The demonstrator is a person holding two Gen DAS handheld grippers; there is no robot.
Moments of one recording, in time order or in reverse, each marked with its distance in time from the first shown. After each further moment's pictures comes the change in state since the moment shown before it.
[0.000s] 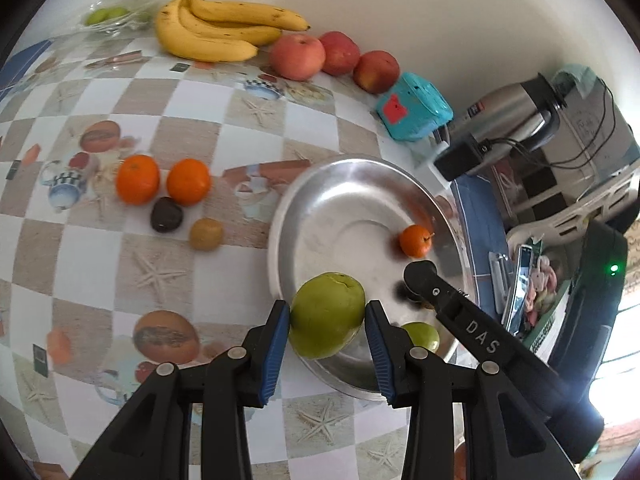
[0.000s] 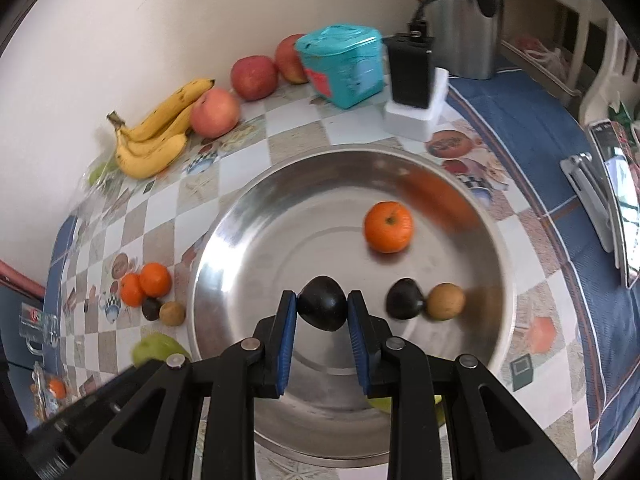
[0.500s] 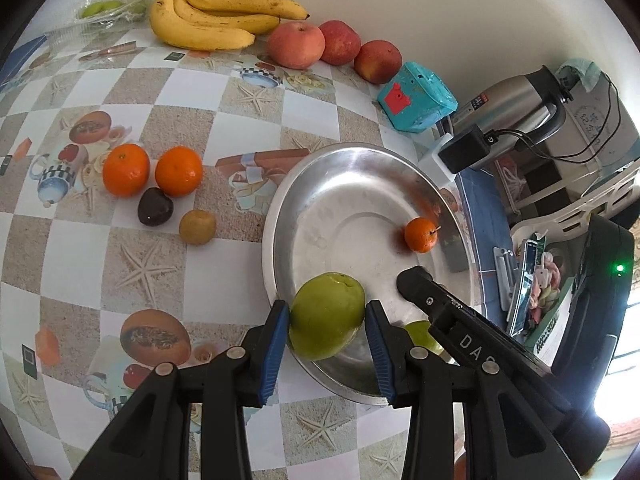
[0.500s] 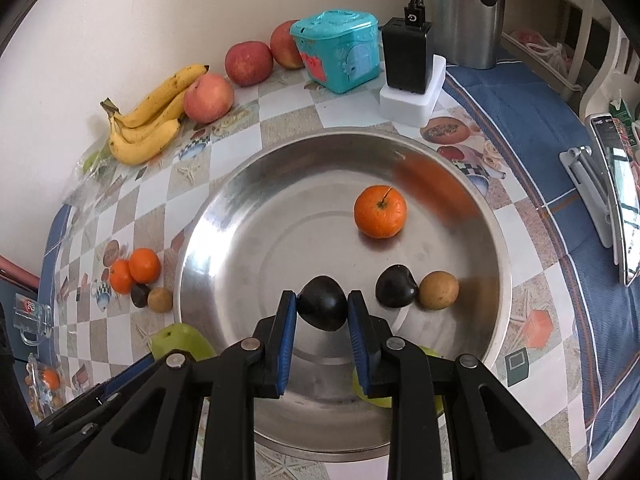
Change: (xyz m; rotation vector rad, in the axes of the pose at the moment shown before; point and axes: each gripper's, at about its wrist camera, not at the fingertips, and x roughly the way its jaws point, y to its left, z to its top) left arm 0.014 0.002 -0.001 -0.006 0.019 0.001; right arm 0.008 0.002 -0.005 -0.030 0.050 -0.023
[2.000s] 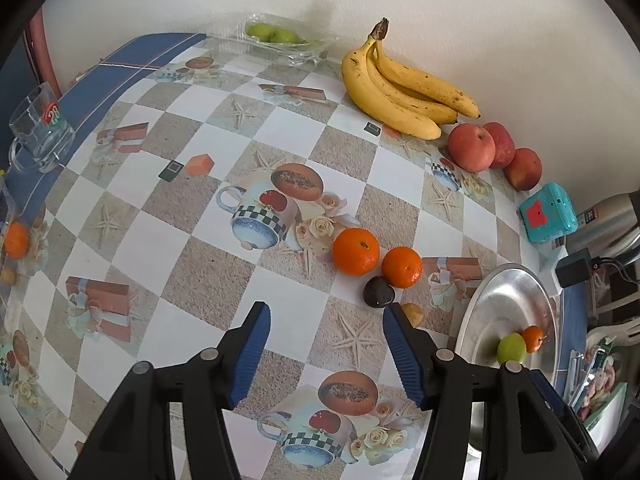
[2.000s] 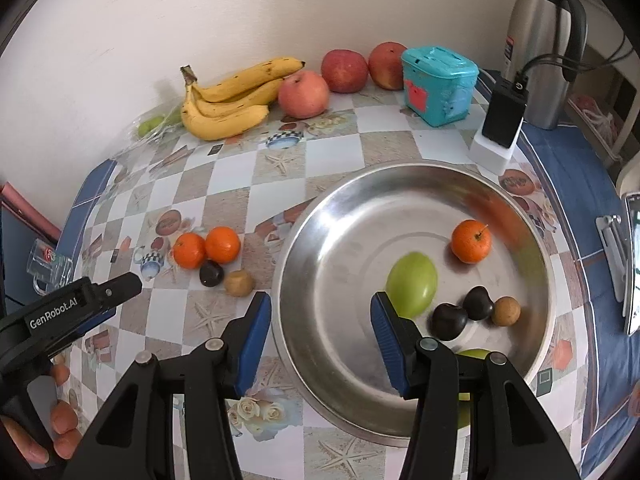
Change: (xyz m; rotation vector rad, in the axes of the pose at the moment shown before) left arm -0.070 0.101 0.033 -0.247 -0.177 0.345; right arm -0.021 0.074 -0.006 -0.209 -0.035 0.066
